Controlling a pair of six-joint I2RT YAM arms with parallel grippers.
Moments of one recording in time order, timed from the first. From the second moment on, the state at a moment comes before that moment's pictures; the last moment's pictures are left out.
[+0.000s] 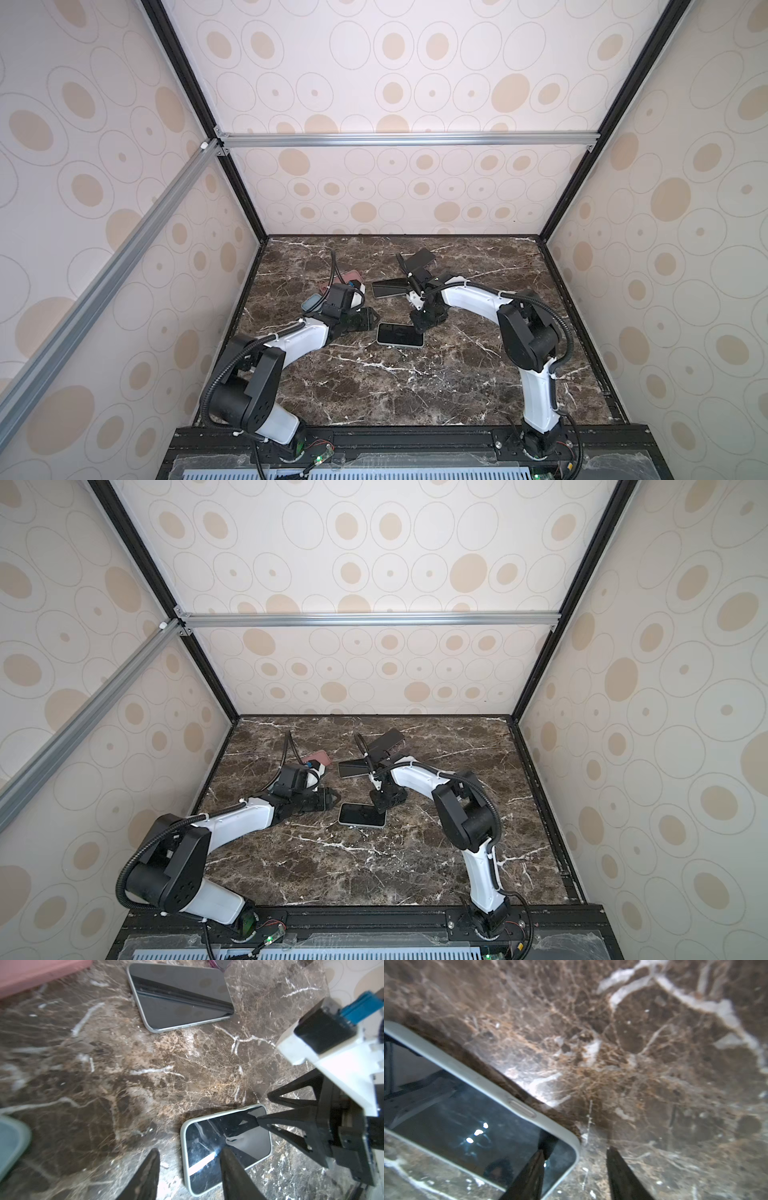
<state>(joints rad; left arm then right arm) -0.39 1.49 0.73 -0.06 0.27 -0.43 0.65 2.06 1.52 -0.88 -0.08 0.10</state>
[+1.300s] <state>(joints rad) -0.36 0.85 0.59 -0.20 -0.19 -0.43 0.76 2.13 1.58 -0.86 -0.11 -0.47</state>
